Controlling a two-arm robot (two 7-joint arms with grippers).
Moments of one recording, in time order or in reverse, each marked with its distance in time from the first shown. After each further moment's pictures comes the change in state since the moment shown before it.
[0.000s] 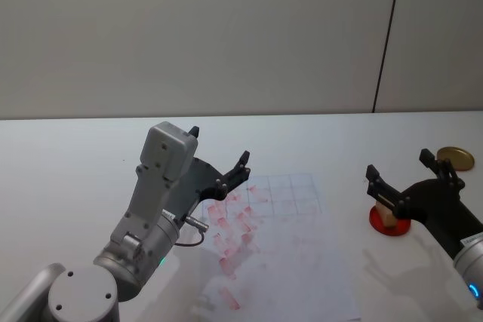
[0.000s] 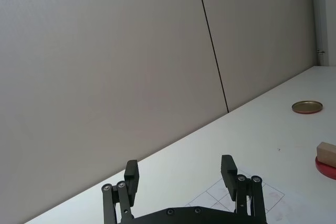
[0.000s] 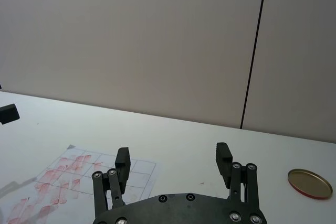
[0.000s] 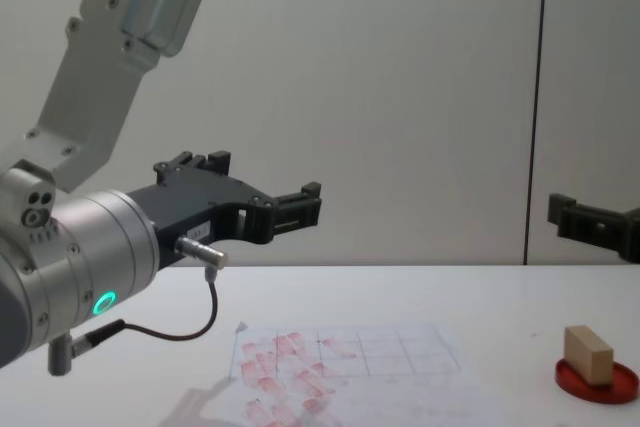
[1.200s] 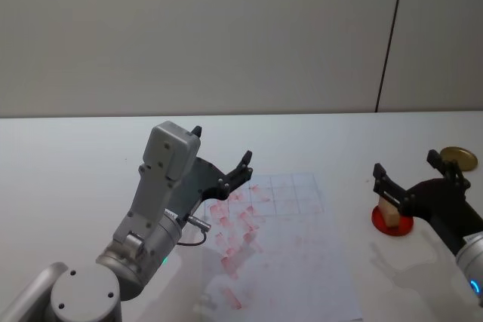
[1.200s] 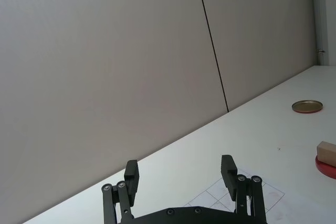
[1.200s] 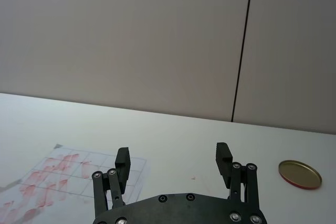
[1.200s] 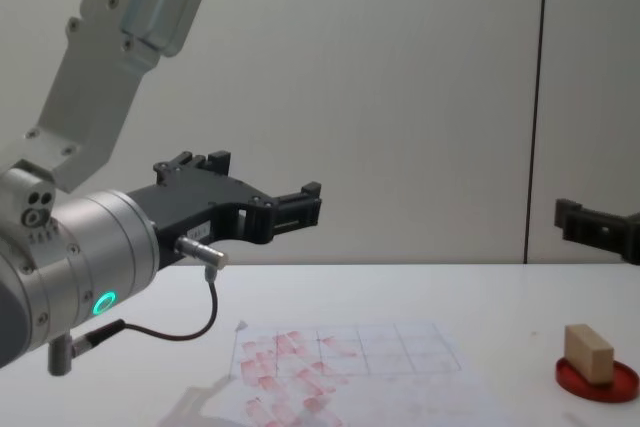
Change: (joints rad) left arm 0.000 0.000 0.000 0.000 0.000 0.000 0.000; right arm 0.016 -0.015 0.003 0.017 -0.001 0.028 -0.035
